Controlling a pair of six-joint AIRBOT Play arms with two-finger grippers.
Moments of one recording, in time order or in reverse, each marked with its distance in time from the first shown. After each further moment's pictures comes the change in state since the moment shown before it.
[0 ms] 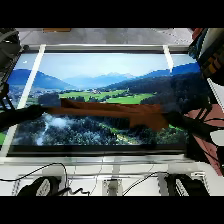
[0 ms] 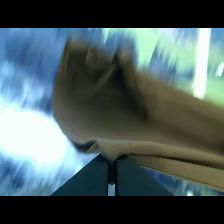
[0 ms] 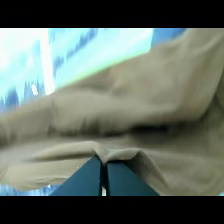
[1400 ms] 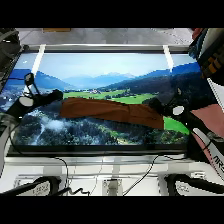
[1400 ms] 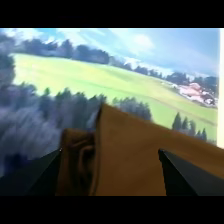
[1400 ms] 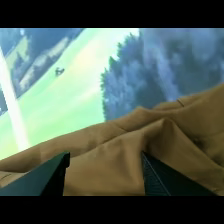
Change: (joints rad) left arm -0.182 -0.428 0.158 0.052 0.361 -0.034; right arm 0.165 -0.710 0.184 0.059 -0.481 -0.071
